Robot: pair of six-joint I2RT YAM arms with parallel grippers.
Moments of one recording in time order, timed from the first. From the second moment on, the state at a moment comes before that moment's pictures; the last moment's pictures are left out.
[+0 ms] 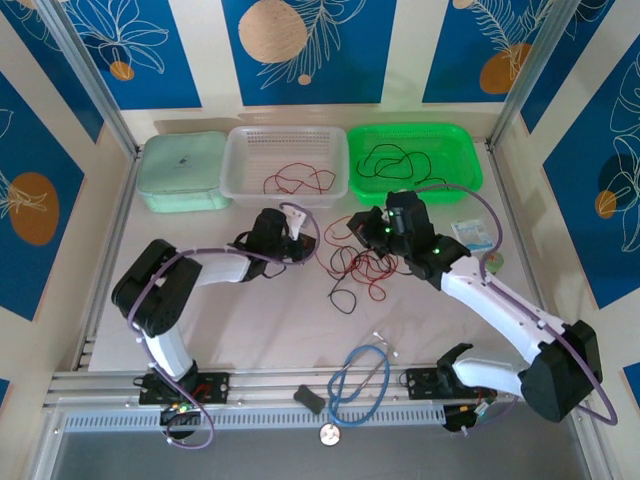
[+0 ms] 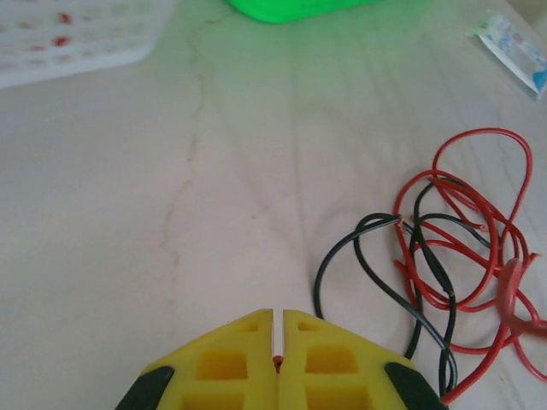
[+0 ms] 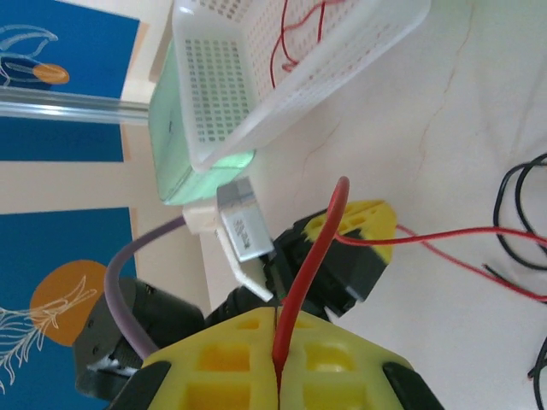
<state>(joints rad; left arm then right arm) -0.60 1.74 0.83 0.32 0.27 -0.27 0.56 1.14 0.90 -0.29 -0.15 1.22</state>
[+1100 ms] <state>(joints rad) -0.59 1.18 0.72 -0.02 -0.10 -0.26 0.29 1.59 1.94 -0.47 -0.40 0.99</state>
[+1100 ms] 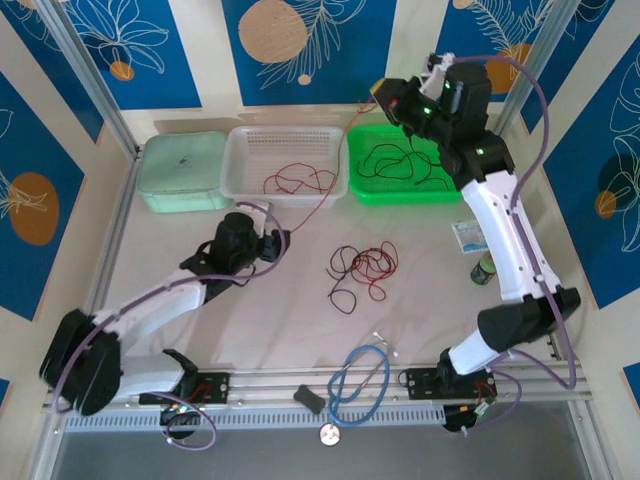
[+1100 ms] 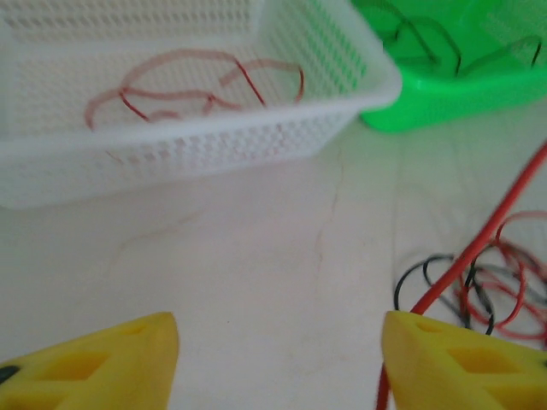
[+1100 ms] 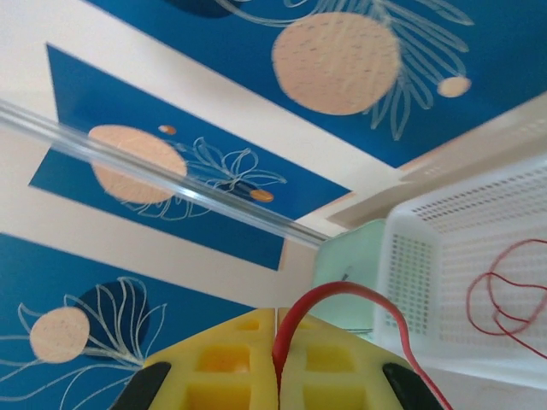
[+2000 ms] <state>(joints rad) -0.59 0.85 0.65 -0.27 -0.32 -0.34 0.37 2.38 2.63 -0.57 -0.49 1.06</state>
